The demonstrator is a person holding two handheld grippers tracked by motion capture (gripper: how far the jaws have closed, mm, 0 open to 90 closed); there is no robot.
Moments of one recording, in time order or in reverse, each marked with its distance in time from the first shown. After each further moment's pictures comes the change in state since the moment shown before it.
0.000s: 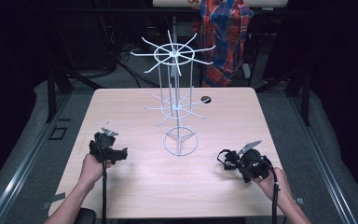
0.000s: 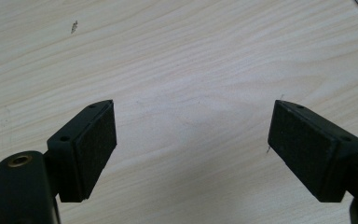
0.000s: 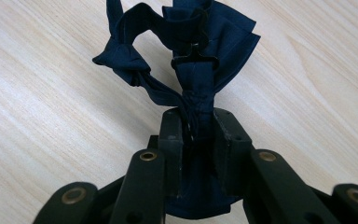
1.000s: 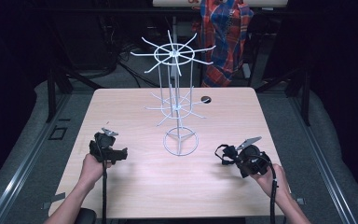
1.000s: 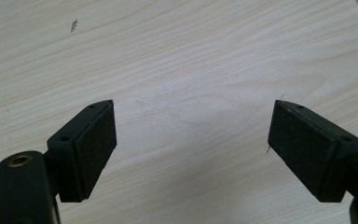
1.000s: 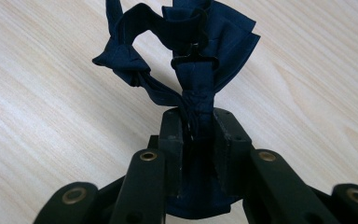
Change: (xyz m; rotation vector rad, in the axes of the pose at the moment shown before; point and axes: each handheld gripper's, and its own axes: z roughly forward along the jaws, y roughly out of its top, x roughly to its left) left arm 0.000 0.000 0.001 0.003 0.002 0.000; right arm 0.000 0.012 -0.008 -0.048 -0.017 -0.001
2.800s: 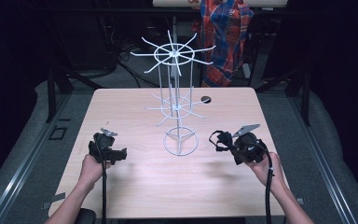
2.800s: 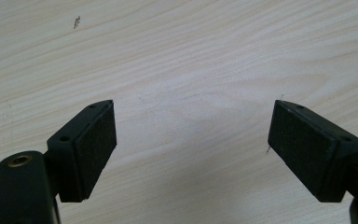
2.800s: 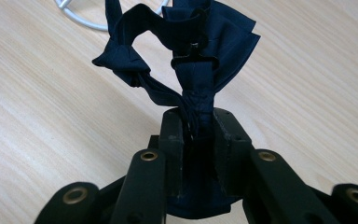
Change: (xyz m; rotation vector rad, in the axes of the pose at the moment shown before) left arm 0.001 -0.001 -0.001 0.007 0.000 -0.013; right arm -0.003 0.037 -0.020 -0.115 -0.004 0.006
